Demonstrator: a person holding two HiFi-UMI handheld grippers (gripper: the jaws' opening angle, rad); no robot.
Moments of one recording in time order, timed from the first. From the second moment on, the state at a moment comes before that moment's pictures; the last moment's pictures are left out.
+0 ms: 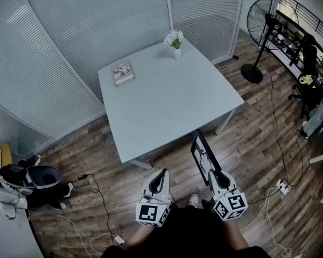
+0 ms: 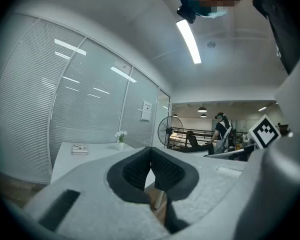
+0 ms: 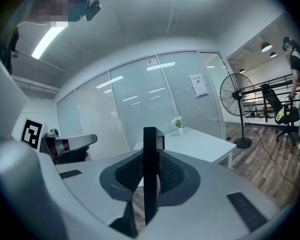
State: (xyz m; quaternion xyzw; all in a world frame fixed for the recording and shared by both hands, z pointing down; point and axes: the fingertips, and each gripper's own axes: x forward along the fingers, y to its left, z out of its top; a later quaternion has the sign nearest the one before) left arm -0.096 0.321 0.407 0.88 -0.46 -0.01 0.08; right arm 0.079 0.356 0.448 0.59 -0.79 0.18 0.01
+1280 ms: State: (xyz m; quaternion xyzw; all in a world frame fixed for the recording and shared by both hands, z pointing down) left arm -0.163 0.300 0.433 0.90 -0.42 0.00 0.10; right arm 0.015 0.337 0.443 0.63 -0.76 0.17 0.00
